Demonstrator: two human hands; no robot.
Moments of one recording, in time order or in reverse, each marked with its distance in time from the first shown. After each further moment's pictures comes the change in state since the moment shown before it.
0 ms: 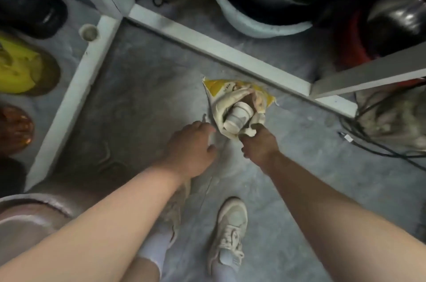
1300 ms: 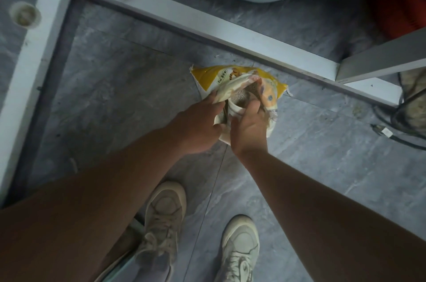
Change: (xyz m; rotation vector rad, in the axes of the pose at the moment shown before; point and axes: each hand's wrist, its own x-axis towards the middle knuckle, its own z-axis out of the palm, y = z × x) left_hand 0.148 -0.019 0.047 0.009 -0.156 0.142; right_hand 0.109 0.007 0.059 -0.114 0.313 -0.382
